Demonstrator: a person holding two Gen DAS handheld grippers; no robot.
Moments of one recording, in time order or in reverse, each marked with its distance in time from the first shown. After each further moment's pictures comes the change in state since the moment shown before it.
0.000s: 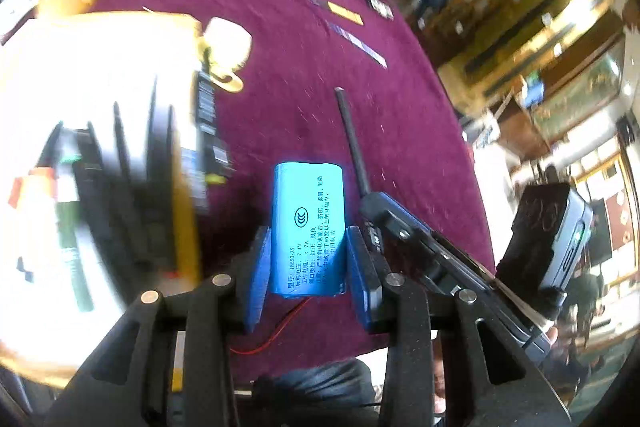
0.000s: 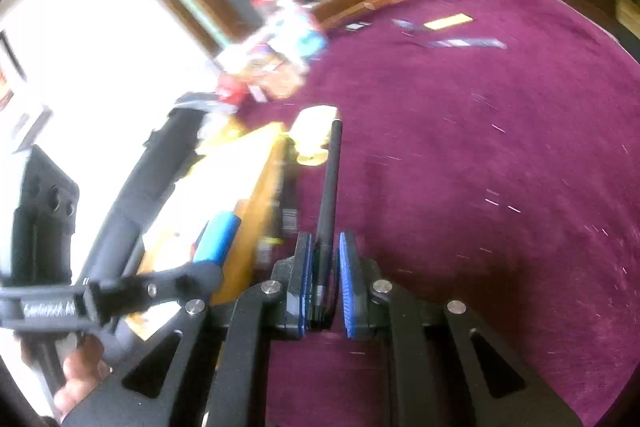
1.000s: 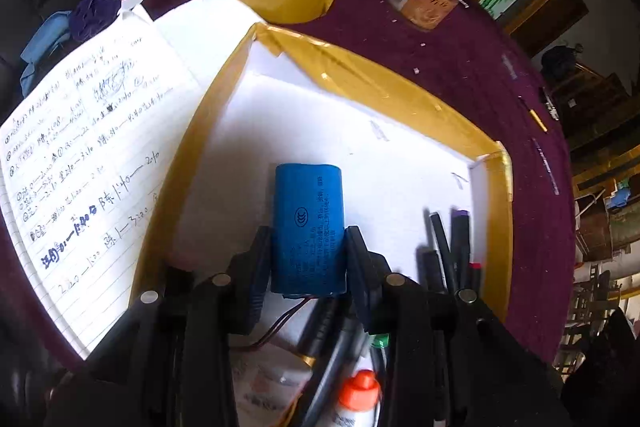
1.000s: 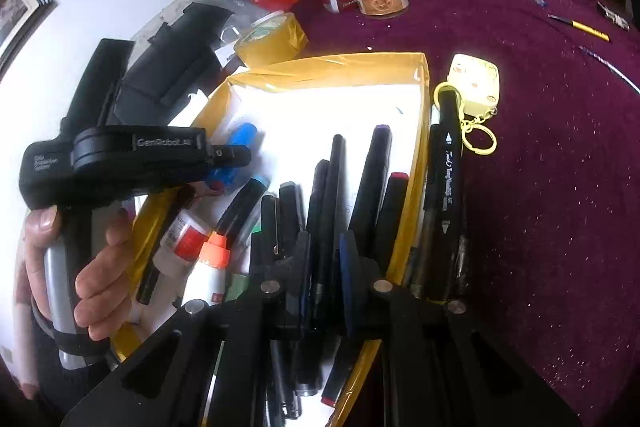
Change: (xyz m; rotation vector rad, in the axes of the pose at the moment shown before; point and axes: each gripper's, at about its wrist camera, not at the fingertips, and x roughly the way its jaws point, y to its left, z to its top) left arm 0.014 0.206 0.087 -0.315 -0.007 0.305; right arm 0.157 0.111 0.012 -0.223 0.301 -0.061
